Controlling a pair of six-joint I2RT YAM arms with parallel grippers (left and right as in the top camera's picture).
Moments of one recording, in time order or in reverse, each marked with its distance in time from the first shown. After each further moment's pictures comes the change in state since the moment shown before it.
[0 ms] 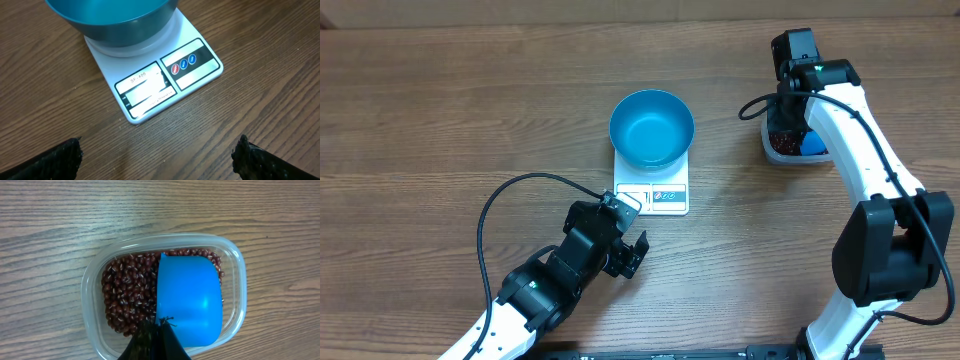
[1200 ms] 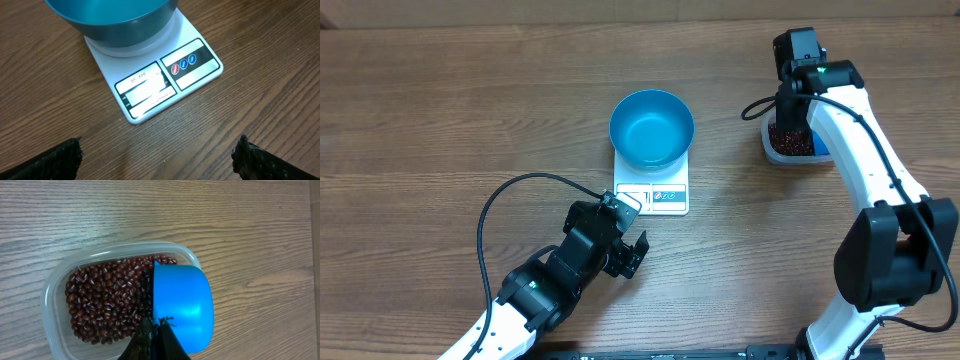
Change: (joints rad) left arm 0.000 0.000 0.000 0.000 0.000 0.000; right arm 0.001 -0.023 -0.007 0.010 0.161 0.004
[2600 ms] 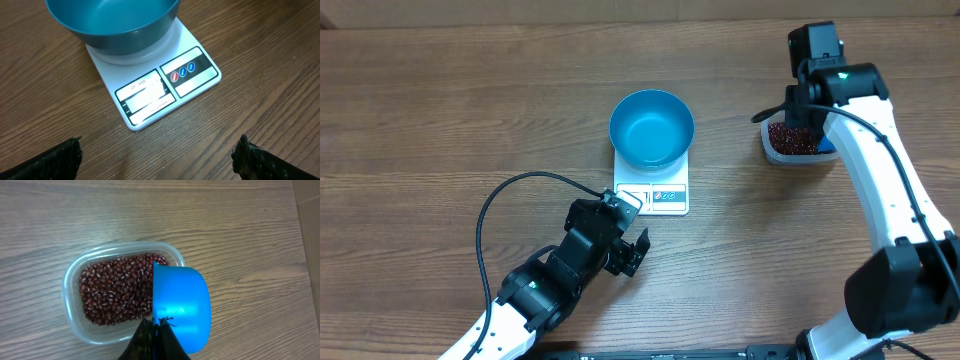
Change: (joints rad) left arm 0.000 -0.002 0.000 0.026 0.000 0.000; right arm -0.001 -0.129 -0.004 -0.039 -0.027 0.023
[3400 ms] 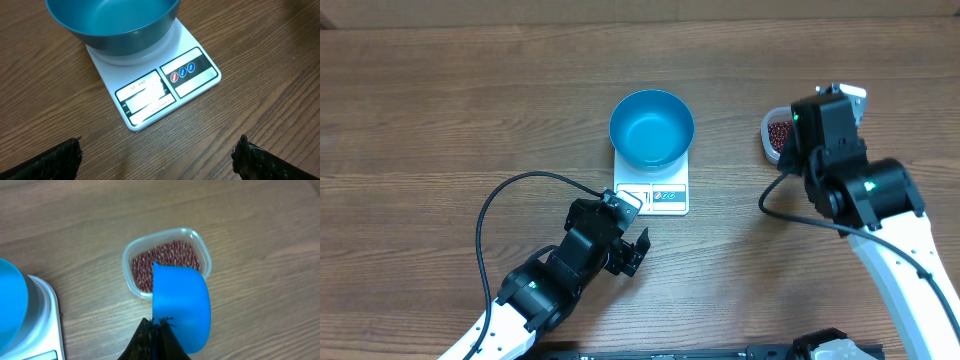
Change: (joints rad) left arm 0.000 -0.001 0.000 0.002 0.000 0.000; right arm 0.151 -0.492 -0.306 0.057 -0.039 0.285
